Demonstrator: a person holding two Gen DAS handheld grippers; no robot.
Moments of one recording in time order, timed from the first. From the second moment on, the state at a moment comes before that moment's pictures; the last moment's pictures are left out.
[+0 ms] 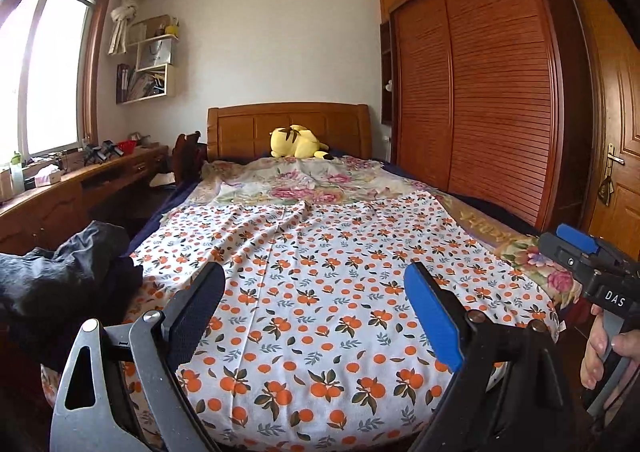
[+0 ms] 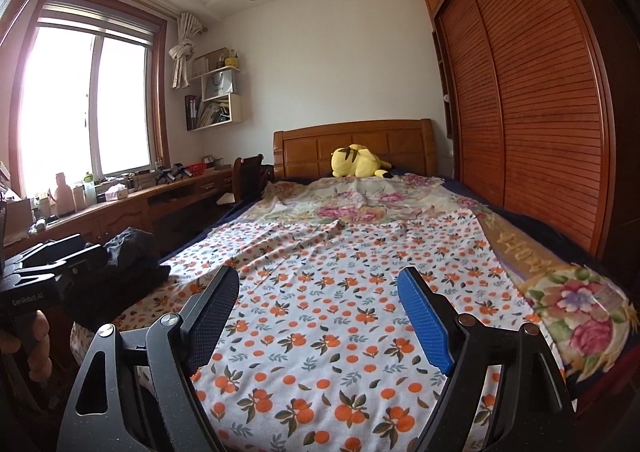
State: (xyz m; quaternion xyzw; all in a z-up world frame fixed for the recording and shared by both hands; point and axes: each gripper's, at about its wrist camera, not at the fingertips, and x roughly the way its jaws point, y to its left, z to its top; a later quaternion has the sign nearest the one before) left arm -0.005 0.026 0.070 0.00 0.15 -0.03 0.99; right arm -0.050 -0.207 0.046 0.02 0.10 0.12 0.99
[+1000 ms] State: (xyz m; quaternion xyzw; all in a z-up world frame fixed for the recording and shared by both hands) left arm -0.002 0.029 0.058 0.00 0.16 -0.03 0.99; right arm -0.032 -0.200 0.052 0.01 0.12 0.13 0.98
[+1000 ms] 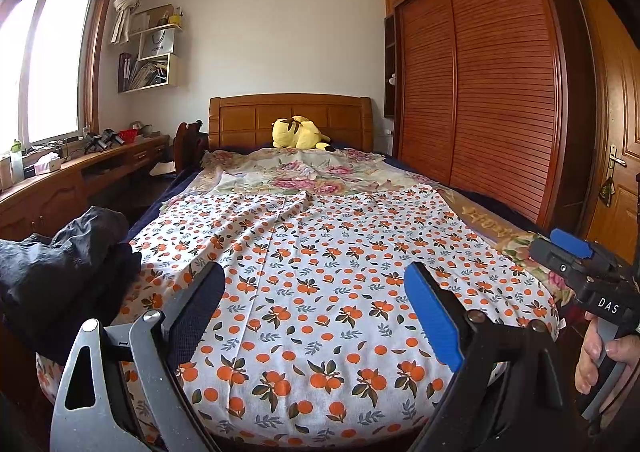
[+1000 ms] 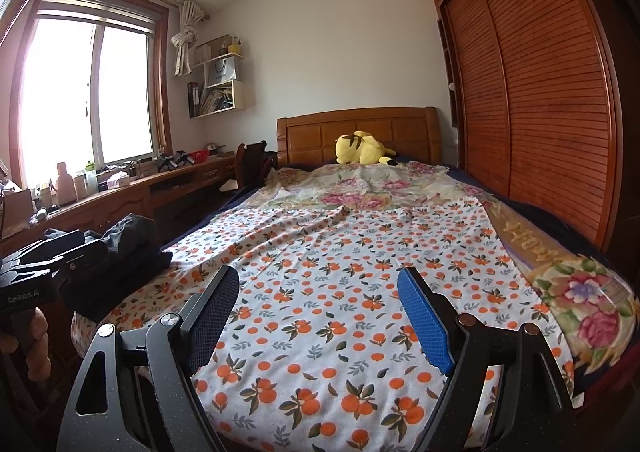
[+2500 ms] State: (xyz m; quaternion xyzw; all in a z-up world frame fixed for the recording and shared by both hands) left arm -0.002 0.029 0.052 -0.01 0.17 -0.03 0.99; right arm -0.032 -0.197 0.050 0.01 0.13 0.13 0.98
